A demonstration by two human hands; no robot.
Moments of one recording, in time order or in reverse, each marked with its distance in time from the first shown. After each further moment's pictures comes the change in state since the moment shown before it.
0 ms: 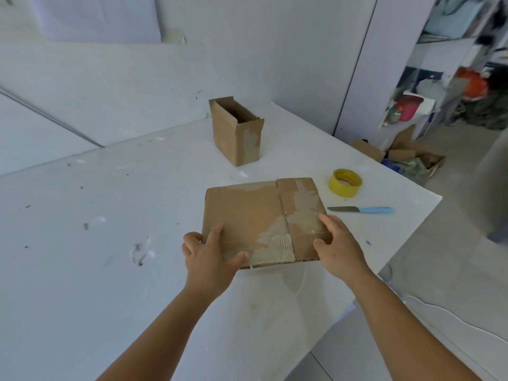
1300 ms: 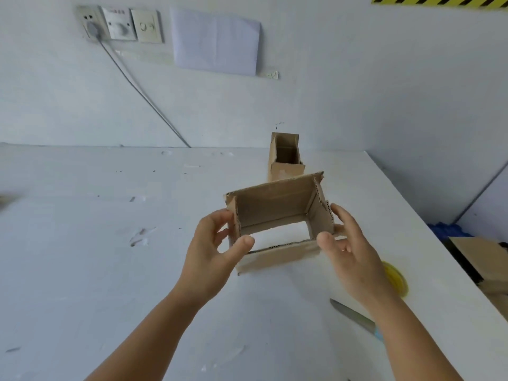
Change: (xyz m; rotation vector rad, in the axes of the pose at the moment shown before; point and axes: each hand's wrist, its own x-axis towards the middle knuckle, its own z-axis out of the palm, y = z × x) left_hand 0.030 0.172 0.056 -0.609 0.510 -0.077; right_hand 0.182 0.011 -0.113 0.323 -0.410 -0.597
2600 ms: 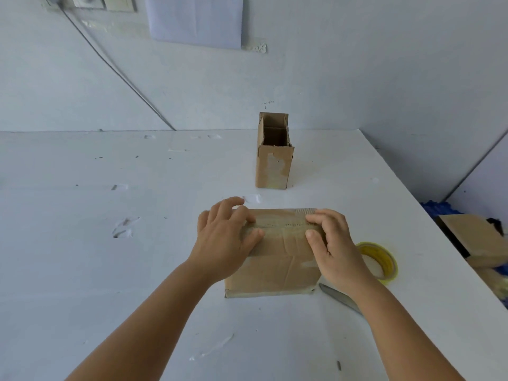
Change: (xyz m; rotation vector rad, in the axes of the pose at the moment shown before) left_hand 0.032 -0.023 0.033 0.842 -0.211 0.289; right_hand 0.021 0.054 0.014 -0.251 0.000 -0.201
